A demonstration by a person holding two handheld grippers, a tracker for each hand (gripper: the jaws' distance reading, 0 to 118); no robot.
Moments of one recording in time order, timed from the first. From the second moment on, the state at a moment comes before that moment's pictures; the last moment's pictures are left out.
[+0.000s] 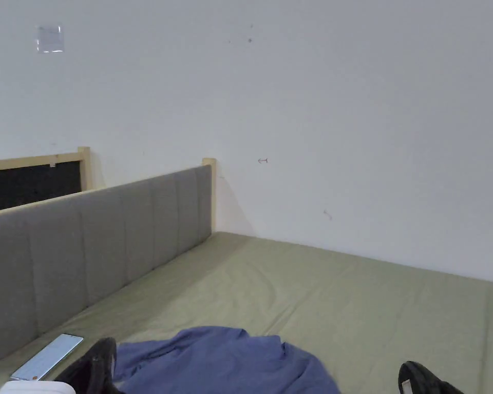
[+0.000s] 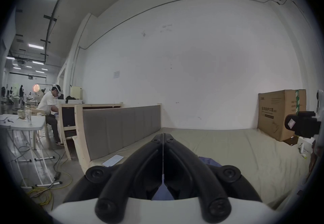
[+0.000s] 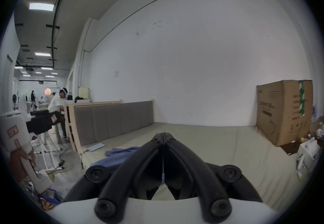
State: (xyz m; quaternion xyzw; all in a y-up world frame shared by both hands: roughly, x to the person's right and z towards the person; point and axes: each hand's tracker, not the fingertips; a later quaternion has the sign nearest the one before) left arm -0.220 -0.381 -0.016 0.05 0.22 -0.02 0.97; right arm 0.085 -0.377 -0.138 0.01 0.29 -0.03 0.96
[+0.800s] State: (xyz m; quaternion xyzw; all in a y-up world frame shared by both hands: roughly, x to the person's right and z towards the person) left arm -0.284 -0.542 -0.396 -0.44 -0.05 0.10 0.89; right arm 0.205 -0.430 -0.184 -0.14 0.15 -0.06 0.98
